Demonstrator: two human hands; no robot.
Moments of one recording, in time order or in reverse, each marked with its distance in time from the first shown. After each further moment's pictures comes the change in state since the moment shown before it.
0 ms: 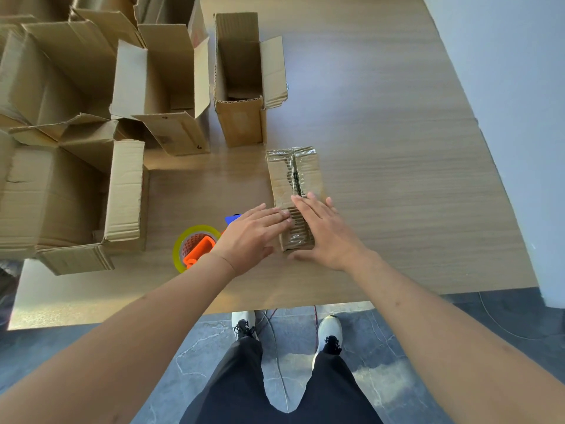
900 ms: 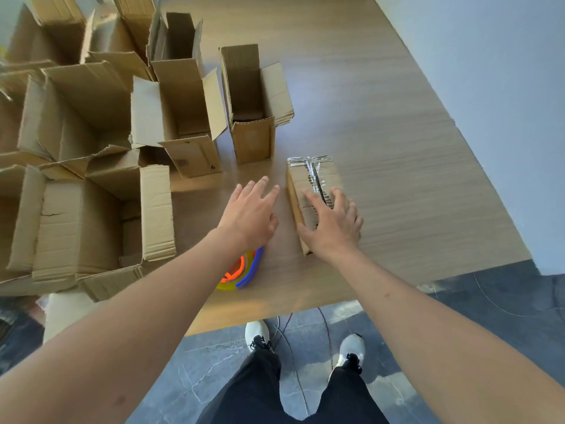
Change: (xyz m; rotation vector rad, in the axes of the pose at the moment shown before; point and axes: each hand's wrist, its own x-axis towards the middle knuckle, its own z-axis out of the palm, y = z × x) left_hand 0.010 -0.028 -0.080 0.158 -0.164 -0.290; right_hand 0.016 -0.094 -0.012 -0.005 0.217 0.663
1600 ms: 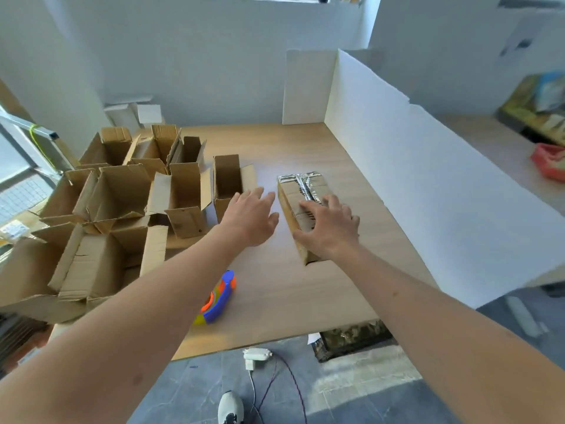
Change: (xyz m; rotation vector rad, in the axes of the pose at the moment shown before) left_hand -0.050 0.144 -0.174 0.046 0.240 -0.050; right_hand -0.081 0.049 -0.227 0.000 0.169 -0.172
